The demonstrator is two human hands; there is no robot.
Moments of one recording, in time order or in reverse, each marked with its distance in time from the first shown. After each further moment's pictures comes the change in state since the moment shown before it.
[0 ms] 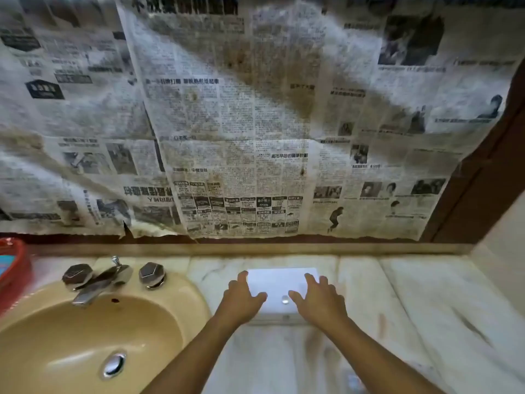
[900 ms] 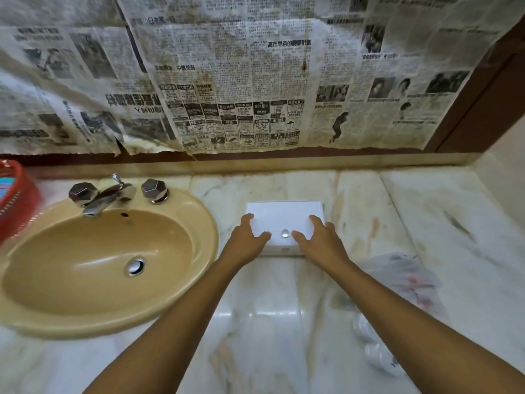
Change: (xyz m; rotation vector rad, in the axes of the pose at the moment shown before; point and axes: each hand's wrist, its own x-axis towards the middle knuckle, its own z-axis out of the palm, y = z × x) left_hand -0.062 -0.022 0.035 -0.097 -0.034 -0.039; right_hand -0.057 0.029 0.045 0.288 -0.062 0.098
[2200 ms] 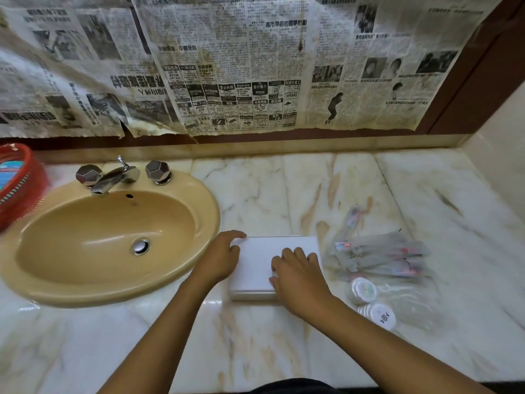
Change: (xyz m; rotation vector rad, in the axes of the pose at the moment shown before) left_hand -0.069 -0.071 -0.008 0.084 0.012 0.131; right_hand -0.127 -0.003 0.043 -0.542 -0.052 -0.475
